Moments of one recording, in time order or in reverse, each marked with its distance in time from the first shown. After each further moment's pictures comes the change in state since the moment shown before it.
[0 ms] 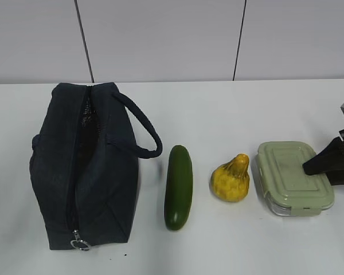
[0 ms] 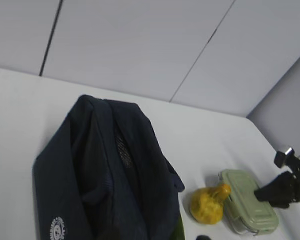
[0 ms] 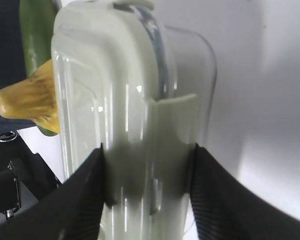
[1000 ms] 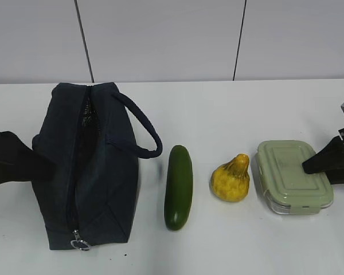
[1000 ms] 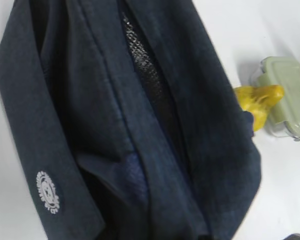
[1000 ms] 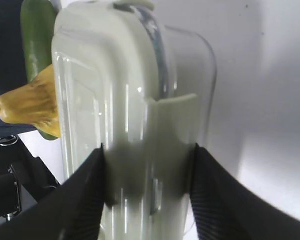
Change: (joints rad) left arm -0.173 0.739 -0.127 -0.017 -0.060 0.192; right arm 0.000 0.000 0.000 0.010 -0.006 0.000
